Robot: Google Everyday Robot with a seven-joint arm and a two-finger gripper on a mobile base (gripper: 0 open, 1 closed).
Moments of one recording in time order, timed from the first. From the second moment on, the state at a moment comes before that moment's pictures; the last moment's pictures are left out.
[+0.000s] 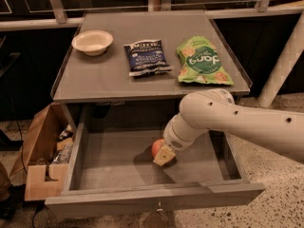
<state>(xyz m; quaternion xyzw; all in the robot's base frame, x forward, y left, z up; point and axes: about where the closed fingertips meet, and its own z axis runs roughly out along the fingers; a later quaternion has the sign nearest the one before) 0.514 -0.054 0.648 -0.56 0.80 0.09 0.19</state>
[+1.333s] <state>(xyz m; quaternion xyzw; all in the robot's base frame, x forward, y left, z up) 0.508 -0.072 0.614 -0.52 0.82 0.14 0.19</state>
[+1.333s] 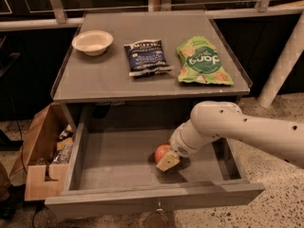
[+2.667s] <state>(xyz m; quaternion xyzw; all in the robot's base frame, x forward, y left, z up) 0.508 -0.072 0.614 -0.52 0.82 0.14 0.19</state>
